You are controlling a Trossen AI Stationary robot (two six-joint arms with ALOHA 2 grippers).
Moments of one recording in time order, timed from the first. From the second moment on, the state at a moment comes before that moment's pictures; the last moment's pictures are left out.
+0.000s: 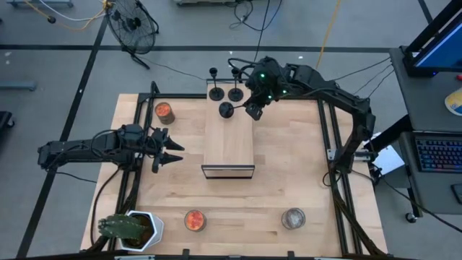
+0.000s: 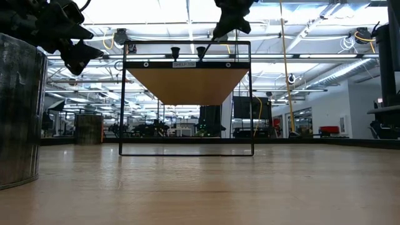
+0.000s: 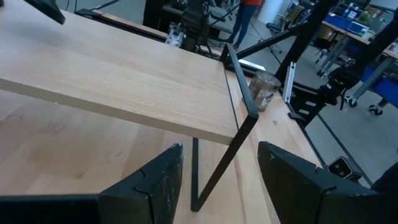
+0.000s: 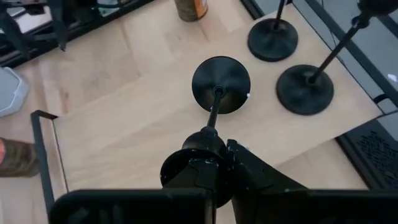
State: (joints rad) left arm 0.15 0.39 0.31 -0.17 0.27 -0.27; right arm -0.38 1.74 1.99 -1.11 -0.11 0.13
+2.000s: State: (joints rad) left arm 0.15 0.39 0.31 -0.16 0.27 -0.26; right arm -0.39 1.74 1.99 -1.00 -0.11 0.03
